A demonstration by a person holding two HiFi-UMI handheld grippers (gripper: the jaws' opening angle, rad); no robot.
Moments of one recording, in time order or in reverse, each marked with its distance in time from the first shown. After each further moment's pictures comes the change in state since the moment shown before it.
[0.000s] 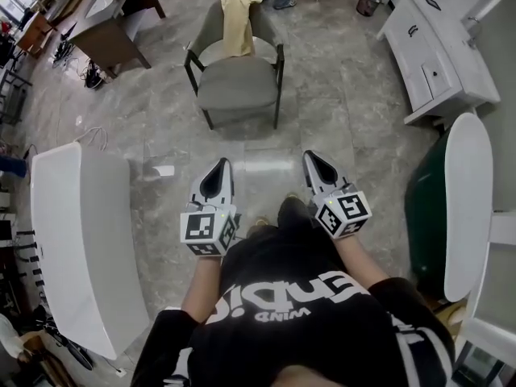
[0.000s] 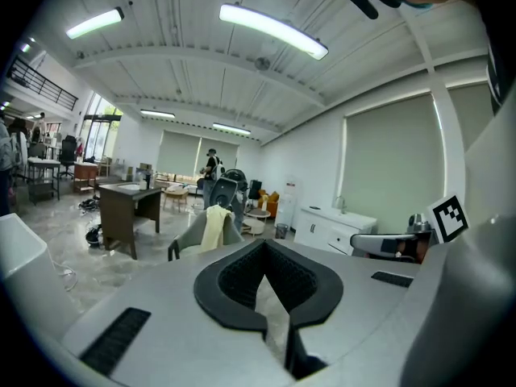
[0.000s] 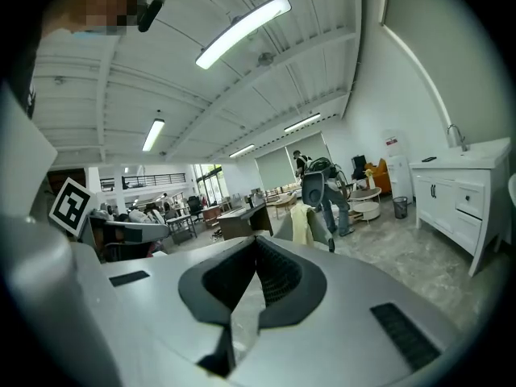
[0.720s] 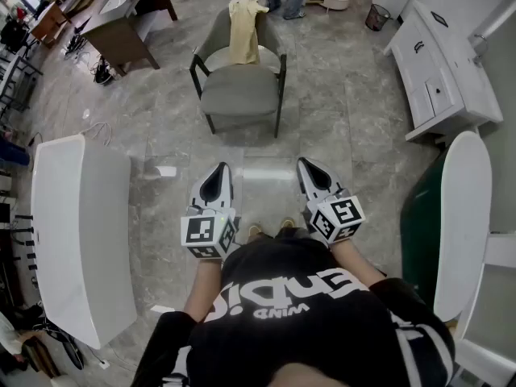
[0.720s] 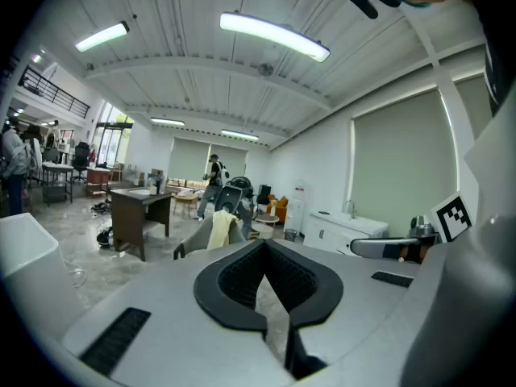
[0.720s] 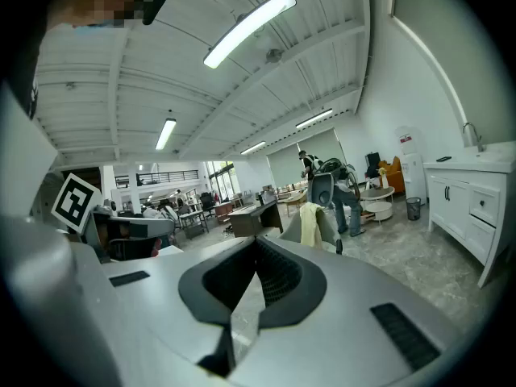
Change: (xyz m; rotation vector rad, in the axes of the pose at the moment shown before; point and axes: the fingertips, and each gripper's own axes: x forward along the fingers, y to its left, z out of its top) left arm -0.002 -0.033 0.009 -0.011 -0.033 0.086; right arm -0.014 -0.012 0.011 -0.025 0.026 0.096
